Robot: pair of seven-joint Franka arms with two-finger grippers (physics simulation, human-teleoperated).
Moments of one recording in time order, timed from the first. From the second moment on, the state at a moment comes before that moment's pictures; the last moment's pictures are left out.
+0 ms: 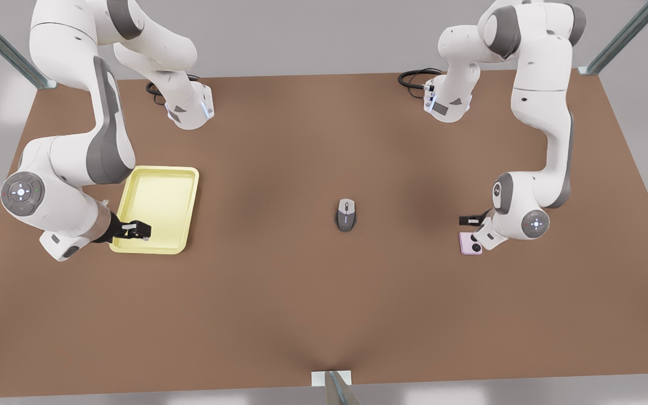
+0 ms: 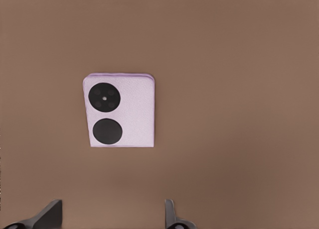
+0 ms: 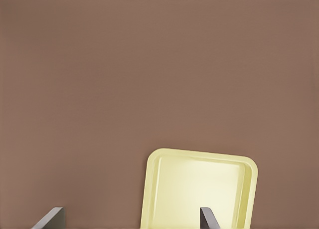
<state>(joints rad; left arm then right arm) -0.07 0.46 0.06 -1.95 -0.04 2.06 0.05 -0.10 0.33 0.20 -1.41 -0.06 1.66 0.07</state>
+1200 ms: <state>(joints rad) -0.08 0.60 0.05 -1.93 -0.04 2.42 0.07 -0.10 0.33 0.20 -1.41 -0.05 1.66 0.07</state>
